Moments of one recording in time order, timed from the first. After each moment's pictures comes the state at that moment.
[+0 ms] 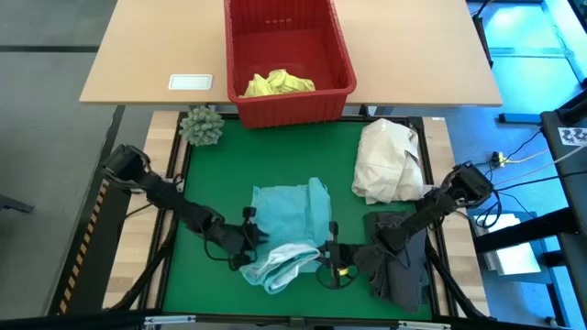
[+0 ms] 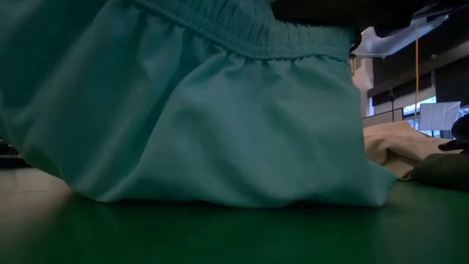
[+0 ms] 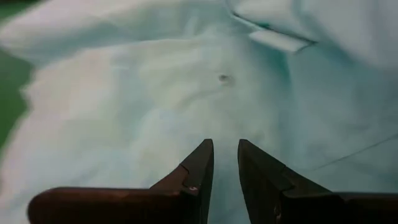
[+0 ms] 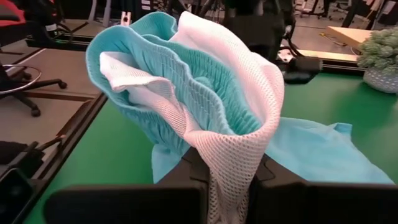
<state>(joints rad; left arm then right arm) -0.52 1.58 0.58 0.25 -0.47 -0.22 0.62 1.74 0.81 0.63 0.58 0.11</state>
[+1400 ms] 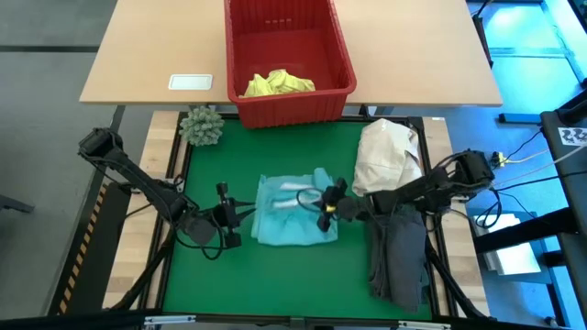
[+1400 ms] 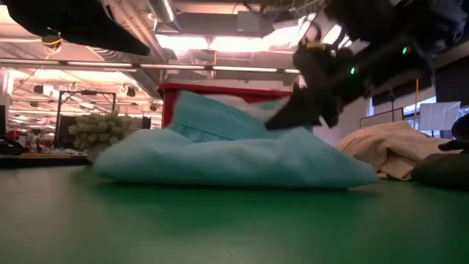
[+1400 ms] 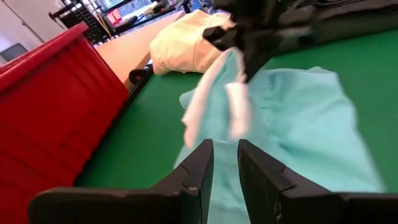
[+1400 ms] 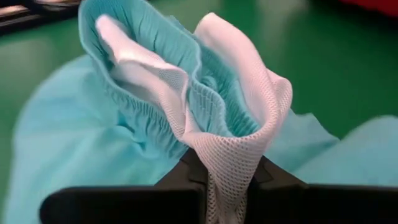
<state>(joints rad) -0.61 1.18 0.58 -0.03 -0.98 -0.15 0.22 1.64 0.64 0.45 0.50 0.43</state>
